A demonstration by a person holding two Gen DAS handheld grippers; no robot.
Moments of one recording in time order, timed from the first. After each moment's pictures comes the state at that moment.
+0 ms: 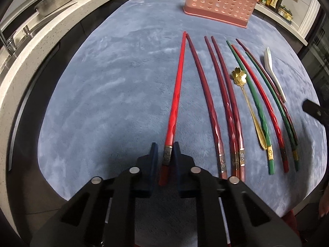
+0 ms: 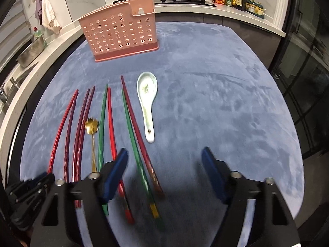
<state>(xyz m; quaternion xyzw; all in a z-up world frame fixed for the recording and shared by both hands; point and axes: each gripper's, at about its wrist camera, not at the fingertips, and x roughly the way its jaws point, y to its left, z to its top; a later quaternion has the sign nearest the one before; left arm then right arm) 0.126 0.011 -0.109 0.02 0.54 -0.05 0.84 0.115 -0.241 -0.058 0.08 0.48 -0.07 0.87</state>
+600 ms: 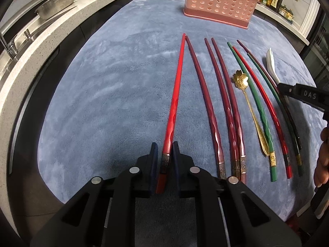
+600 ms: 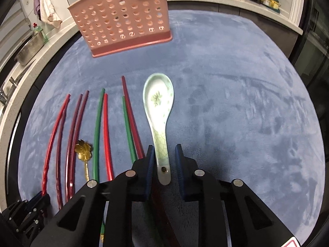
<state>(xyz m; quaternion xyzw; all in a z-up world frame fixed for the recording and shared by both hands) 0.127 0.005 -0.112 0.03 0.53 -0.04 0.84 0.177 -0.238 -0.097 0.09 0.51 -0.04 0.86</state>
